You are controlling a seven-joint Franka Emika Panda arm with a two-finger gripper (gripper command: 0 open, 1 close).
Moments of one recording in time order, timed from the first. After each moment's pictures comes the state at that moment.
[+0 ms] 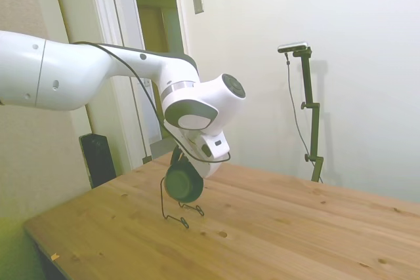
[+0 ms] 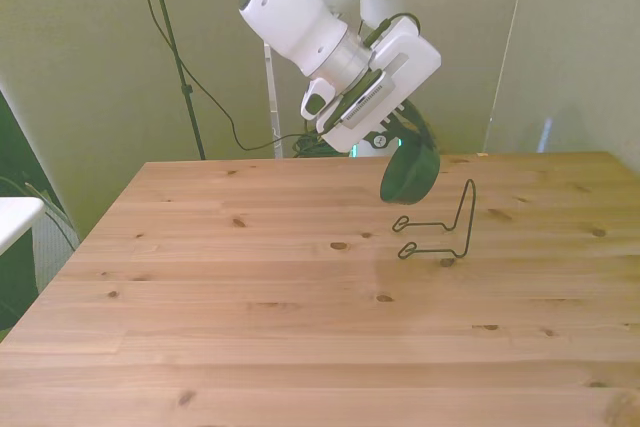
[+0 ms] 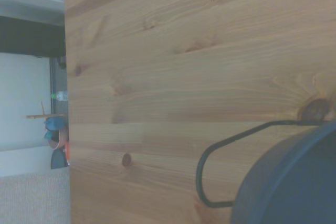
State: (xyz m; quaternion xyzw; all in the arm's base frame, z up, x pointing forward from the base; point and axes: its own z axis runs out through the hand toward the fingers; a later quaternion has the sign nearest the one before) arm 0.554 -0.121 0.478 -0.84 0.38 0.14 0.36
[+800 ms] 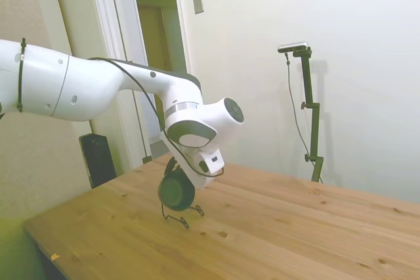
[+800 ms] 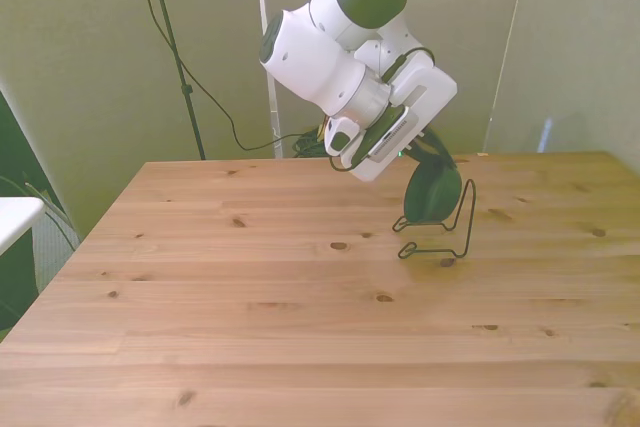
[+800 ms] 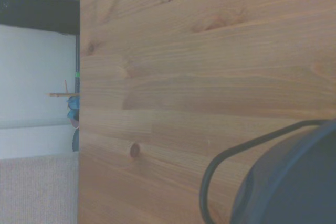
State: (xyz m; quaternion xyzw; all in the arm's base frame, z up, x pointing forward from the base) arm 0.564 -0.093 0.432 -0.84 0.35 0.17 0.39
